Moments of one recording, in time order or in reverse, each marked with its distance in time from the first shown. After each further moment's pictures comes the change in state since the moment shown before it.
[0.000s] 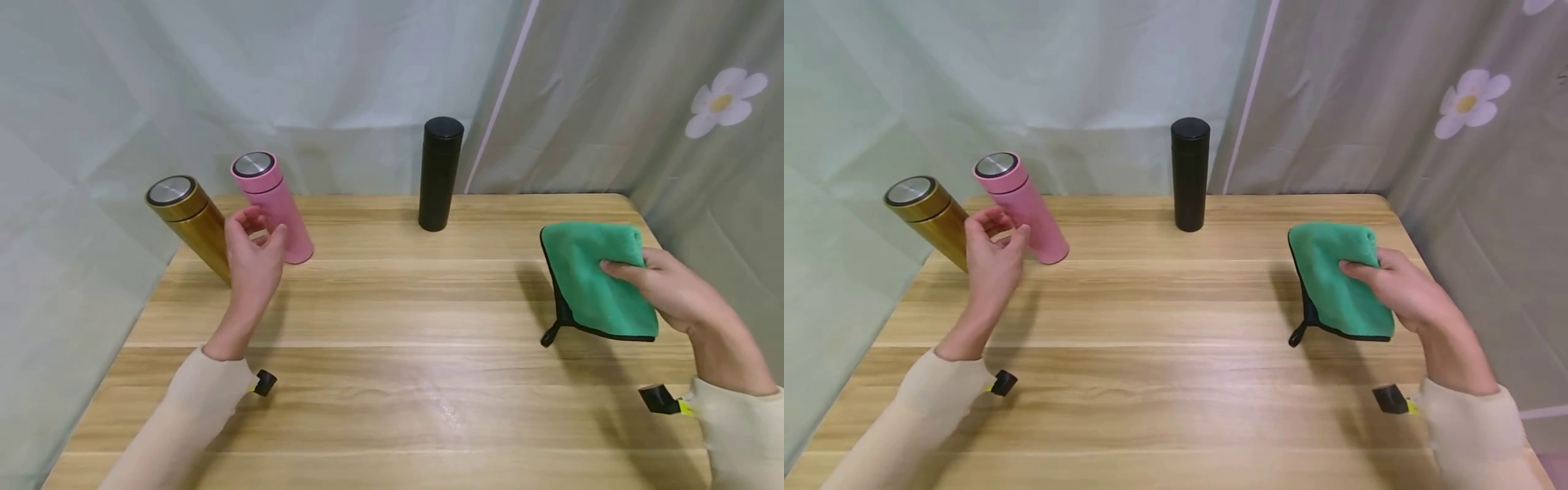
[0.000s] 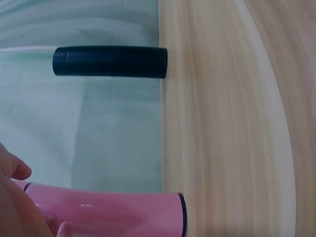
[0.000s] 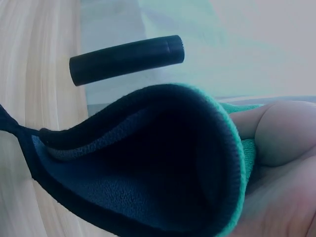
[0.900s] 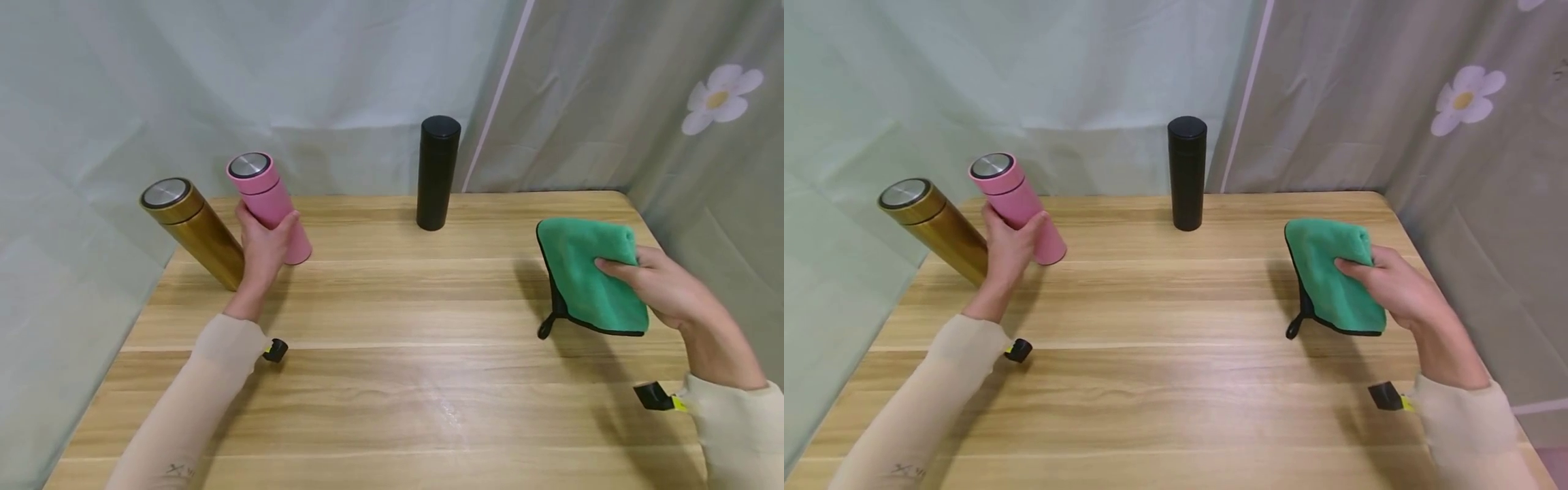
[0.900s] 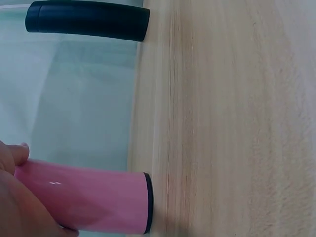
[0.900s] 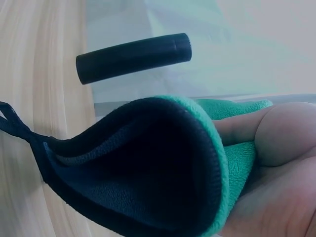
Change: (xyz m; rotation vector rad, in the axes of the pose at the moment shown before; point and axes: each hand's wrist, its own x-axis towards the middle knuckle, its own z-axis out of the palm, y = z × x) left_hand 0.048 -0.039 0.020 -0.014 -0.080 -0.134; right_hand 0.006 0.005 0.002 -0.002 0.009 -0.038
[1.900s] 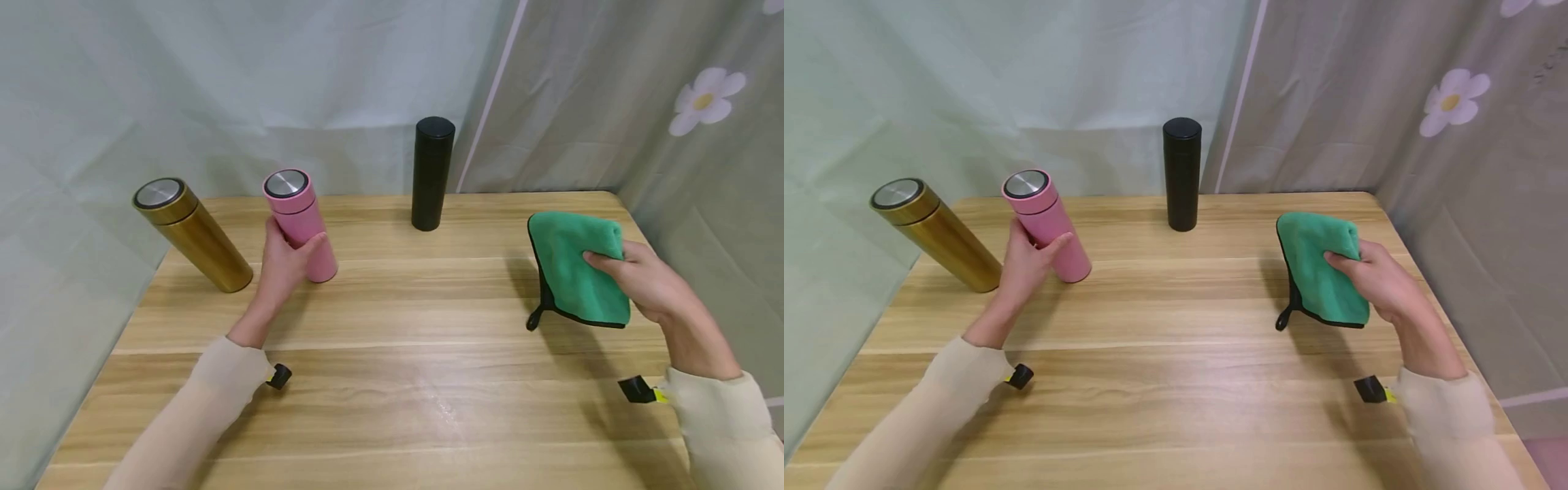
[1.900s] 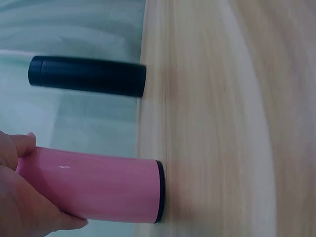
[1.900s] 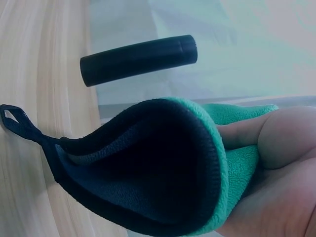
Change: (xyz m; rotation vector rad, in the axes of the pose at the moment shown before) left_hand -0.044 0.014 0.022 -0.016 -0.241 0.108; right_hand 0.003 -0.006 0.006 -0.023 0.084 -0.007
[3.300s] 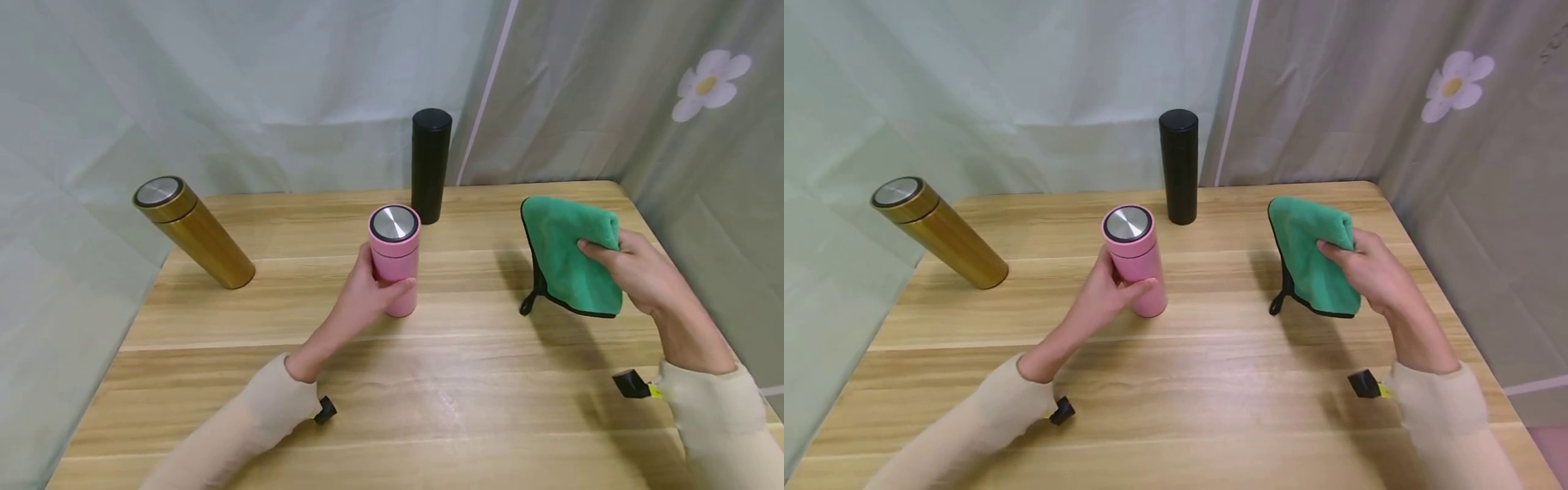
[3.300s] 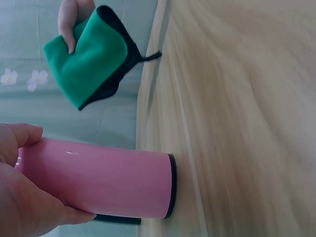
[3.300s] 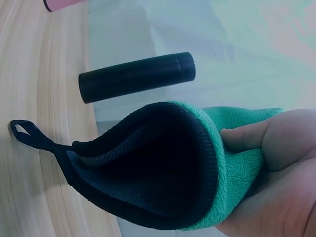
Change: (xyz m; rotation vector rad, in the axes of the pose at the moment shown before) left_hand -0.070 0.048 0.091 -0.160 -0.338 -0.022; right_hand -0.003 -0.010 0.011 0.032 0.026 -0.050
